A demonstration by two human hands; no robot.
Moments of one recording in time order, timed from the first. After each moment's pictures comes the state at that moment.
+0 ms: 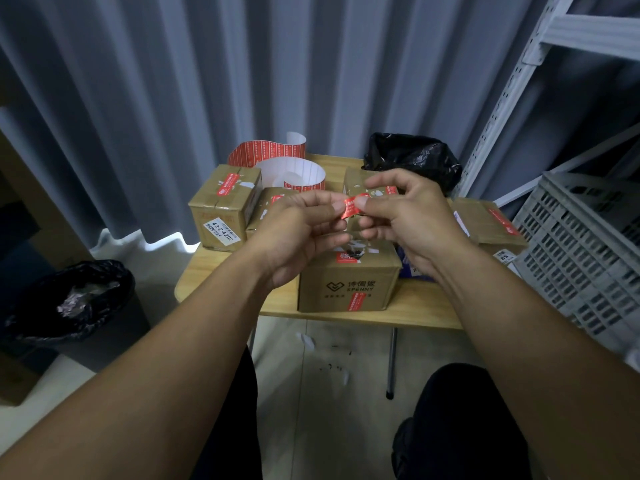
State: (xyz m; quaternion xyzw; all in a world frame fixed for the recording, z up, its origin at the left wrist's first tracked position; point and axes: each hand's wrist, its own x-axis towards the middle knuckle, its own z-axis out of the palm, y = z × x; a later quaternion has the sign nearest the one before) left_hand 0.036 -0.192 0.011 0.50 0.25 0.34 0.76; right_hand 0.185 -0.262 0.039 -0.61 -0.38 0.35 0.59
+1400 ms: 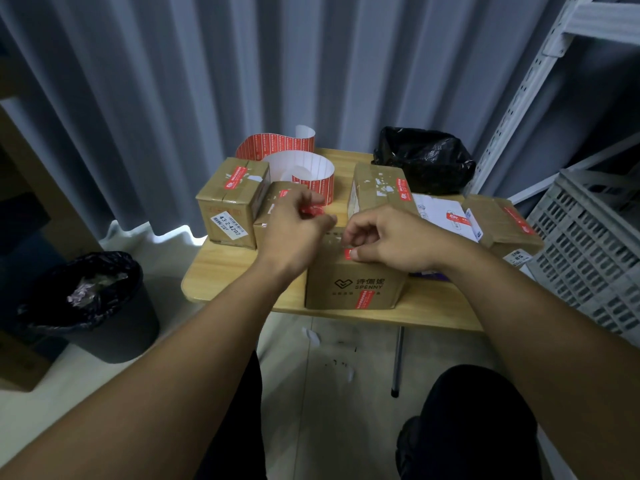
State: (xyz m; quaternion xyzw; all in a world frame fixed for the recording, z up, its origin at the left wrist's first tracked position) left_hand 0.037 -0.181 -0.019 0.63 0.40 0.43 0.50; right_hand 0.201 -0.244 0.015 -0.66 -0.69 0.24 0.18
